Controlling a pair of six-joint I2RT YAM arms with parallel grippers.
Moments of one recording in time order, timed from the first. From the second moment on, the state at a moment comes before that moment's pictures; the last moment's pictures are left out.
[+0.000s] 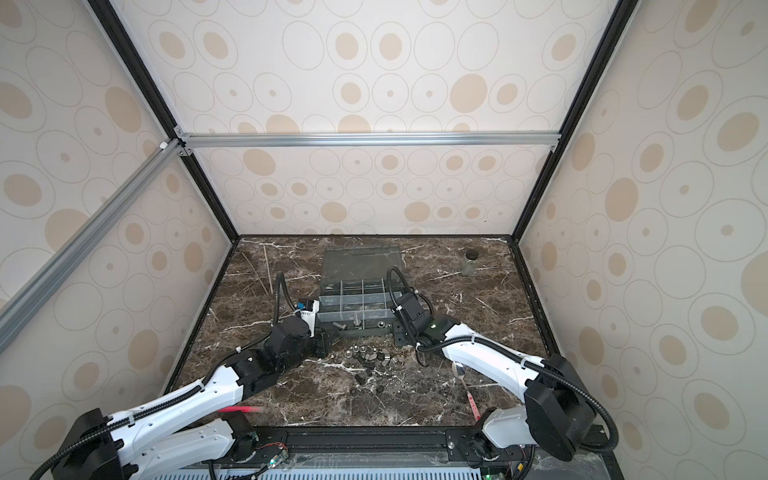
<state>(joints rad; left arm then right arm) -0.76 0.96 0.51 -0.14 -0.20 -0.60 0.74 1.38 0.89 -0.50 0.18 0.52</state>
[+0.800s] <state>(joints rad) -0.75 0.55 0.34 -0.24 -0.36 -0.72 0.93 1.77 1.23 -0.51 -0.06 0.27</state>
